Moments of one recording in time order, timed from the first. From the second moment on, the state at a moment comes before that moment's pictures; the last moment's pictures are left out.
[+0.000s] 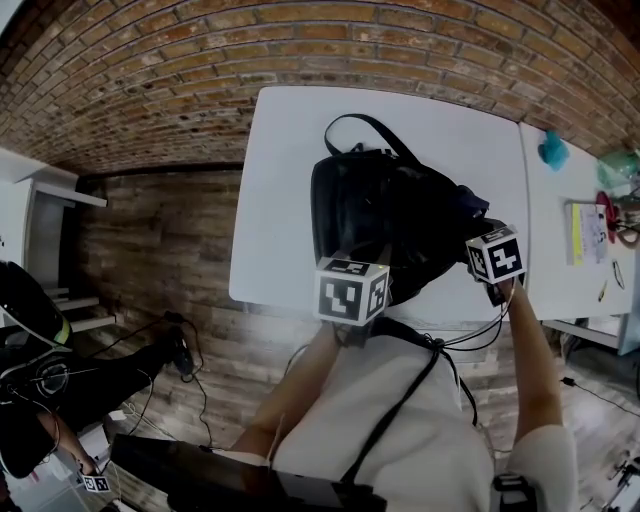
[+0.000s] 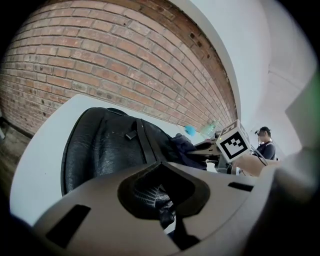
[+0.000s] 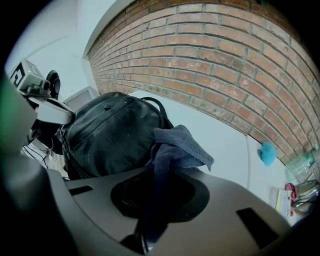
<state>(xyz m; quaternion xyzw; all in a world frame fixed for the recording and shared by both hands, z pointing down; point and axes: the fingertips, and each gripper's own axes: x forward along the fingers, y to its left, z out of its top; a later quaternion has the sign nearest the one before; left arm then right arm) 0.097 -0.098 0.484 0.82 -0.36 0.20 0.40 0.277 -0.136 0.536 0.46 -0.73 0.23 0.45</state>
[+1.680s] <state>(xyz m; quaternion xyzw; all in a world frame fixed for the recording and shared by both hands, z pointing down) 0.089 -0.069 0.487 0.82 -0.36 0.19 0.41 0.244 -0.023 0.536 0.42 -0.74 0.30 0.44</state>
